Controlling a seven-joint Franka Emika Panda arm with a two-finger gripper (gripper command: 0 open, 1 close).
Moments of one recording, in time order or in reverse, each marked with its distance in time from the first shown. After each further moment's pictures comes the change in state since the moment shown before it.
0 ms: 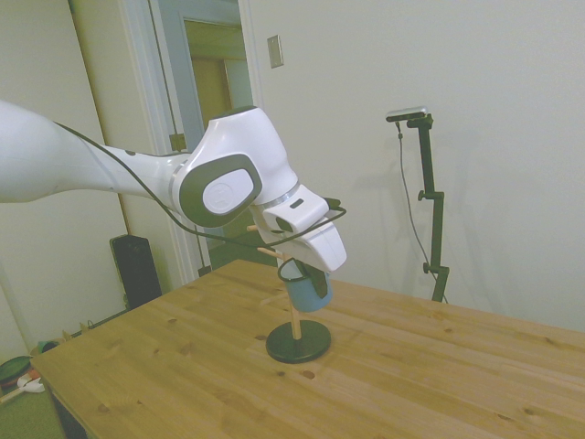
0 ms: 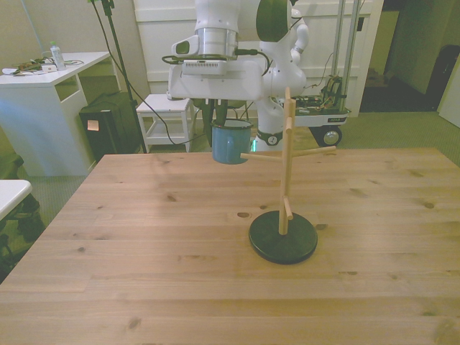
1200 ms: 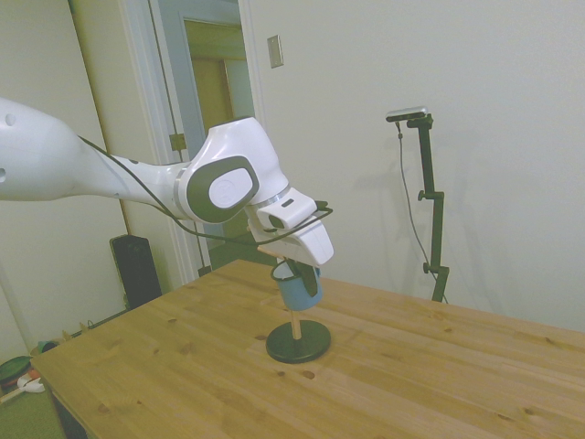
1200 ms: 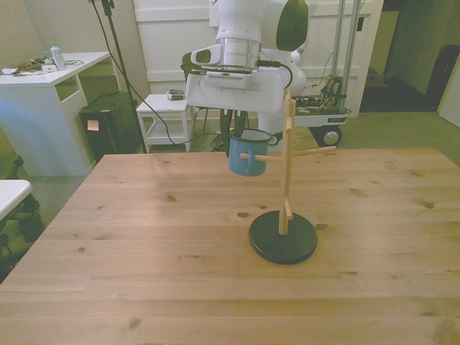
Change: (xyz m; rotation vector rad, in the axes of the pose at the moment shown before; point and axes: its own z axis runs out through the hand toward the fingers) arm -0.032 -0.039 0.020 -0.068 0.007 -0.048
